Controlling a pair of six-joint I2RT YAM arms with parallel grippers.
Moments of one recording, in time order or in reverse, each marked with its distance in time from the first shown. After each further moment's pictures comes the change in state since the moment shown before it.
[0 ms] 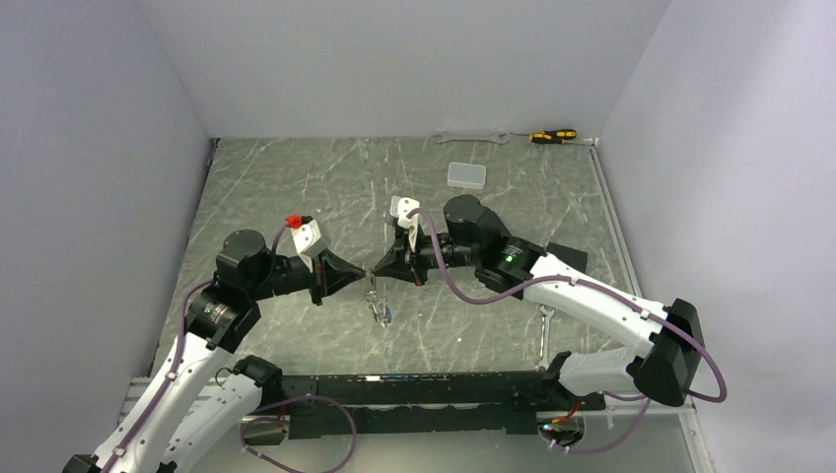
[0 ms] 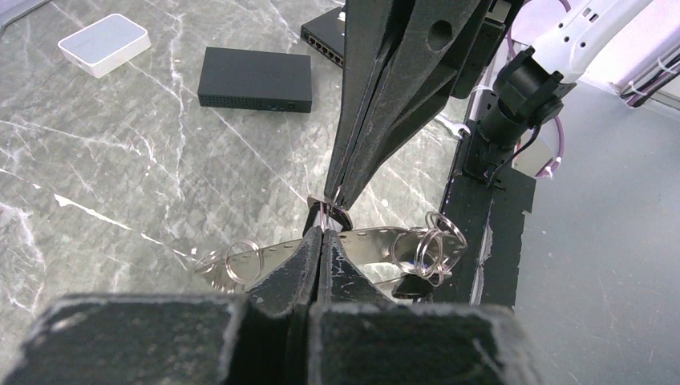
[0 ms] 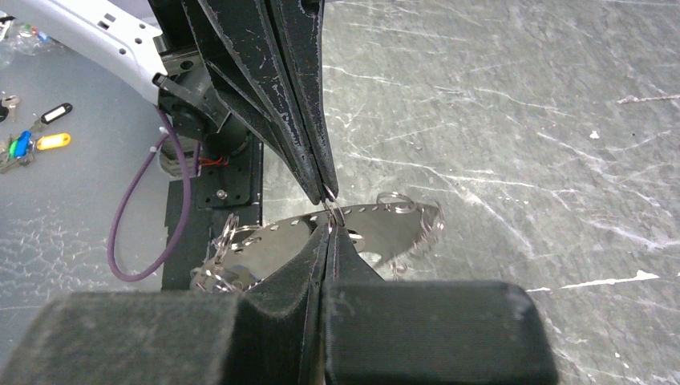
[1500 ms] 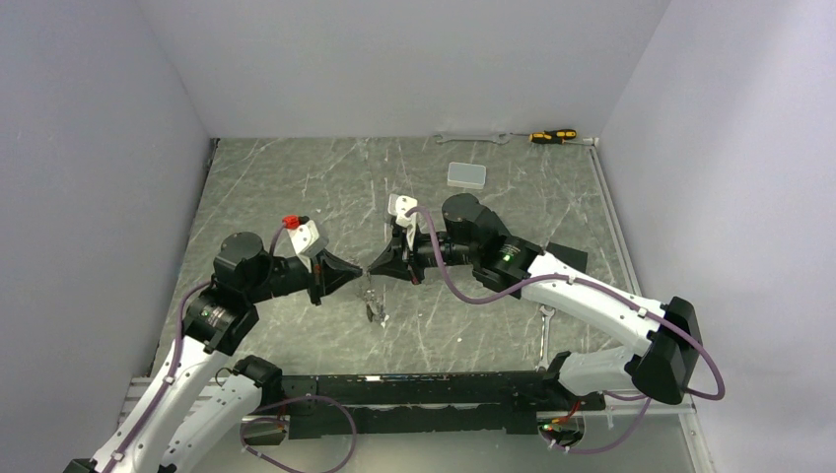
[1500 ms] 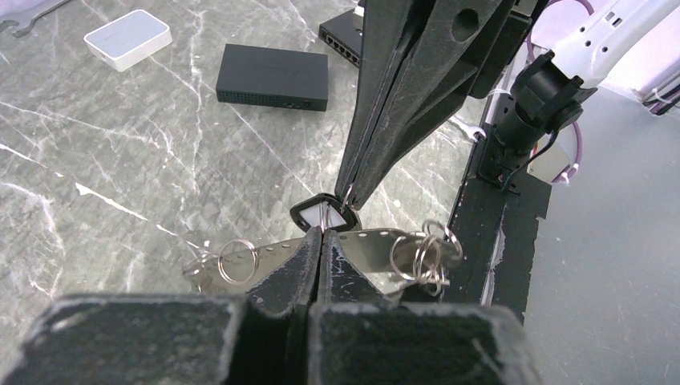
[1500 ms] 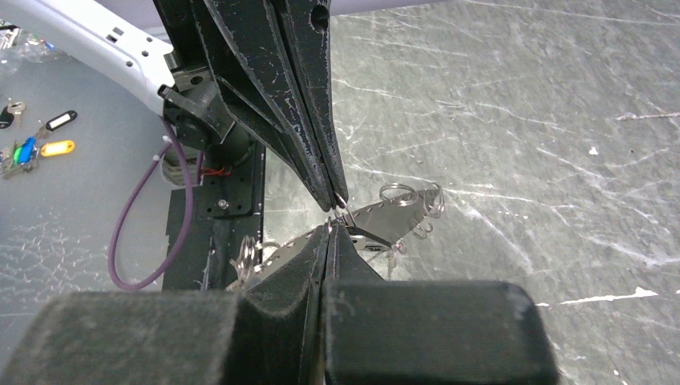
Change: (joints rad) left arm 0.000 -0.020 -0.001 -0.017 -0.049 0.000; right arm 0.008 0.014 0.012 0.030 -0.008 0.006
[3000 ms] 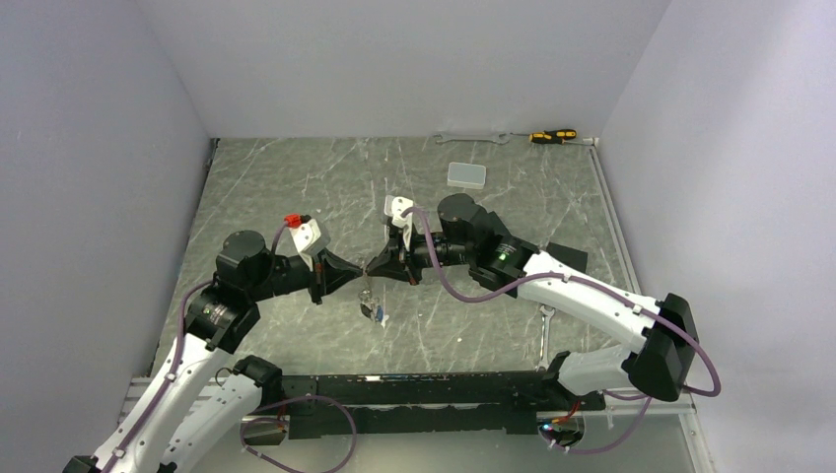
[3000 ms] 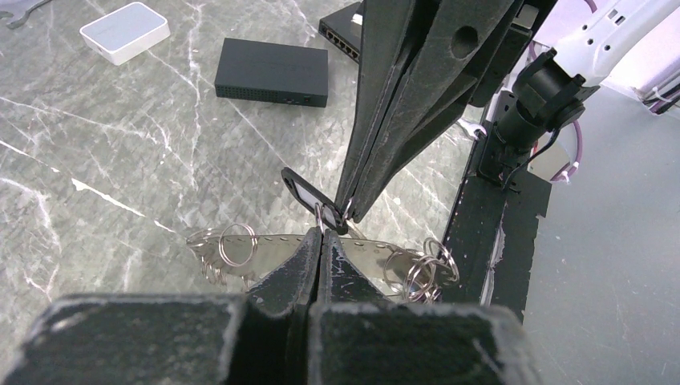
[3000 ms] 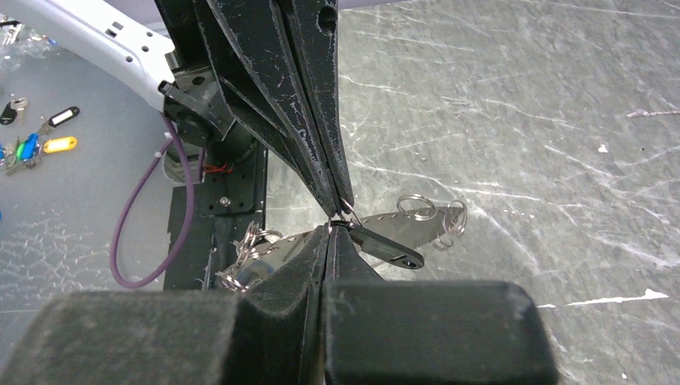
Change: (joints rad) left arm 0.000 0.014 0.000 -0.001 0.002 0.000; right arm 0.004 0.021 0.005 0.001 -0.008 0.000
